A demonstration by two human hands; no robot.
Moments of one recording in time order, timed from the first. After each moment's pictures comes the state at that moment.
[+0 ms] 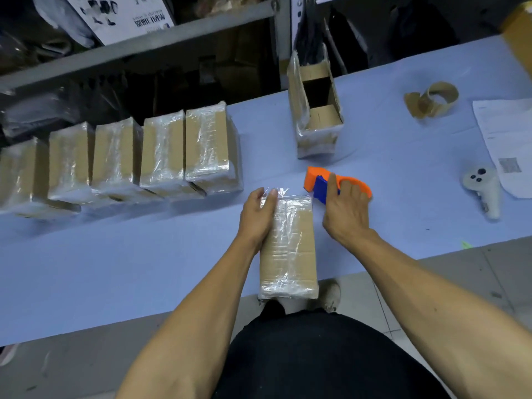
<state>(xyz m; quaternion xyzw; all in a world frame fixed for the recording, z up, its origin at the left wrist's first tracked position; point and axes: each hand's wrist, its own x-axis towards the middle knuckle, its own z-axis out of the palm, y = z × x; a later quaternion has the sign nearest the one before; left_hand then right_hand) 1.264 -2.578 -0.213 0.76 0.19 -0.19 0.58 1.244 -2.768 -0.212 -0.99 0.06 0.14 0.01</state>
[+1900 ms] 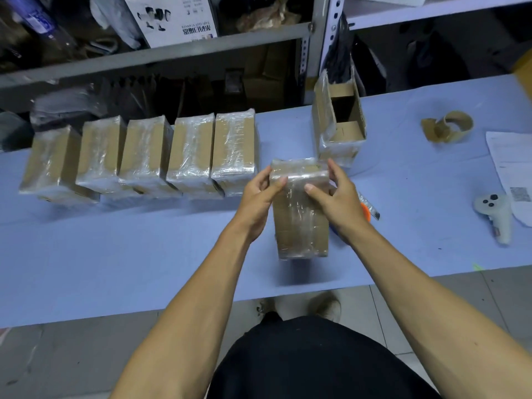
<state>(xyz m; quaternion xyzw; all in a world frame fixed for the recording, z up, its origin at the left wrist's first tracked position) 1.283 -2.536 -0.157 0.61 0.13 -0.18 0.76 1.258 -2.710 -0.161 -0.74 0.13 0.06 0.66</state>
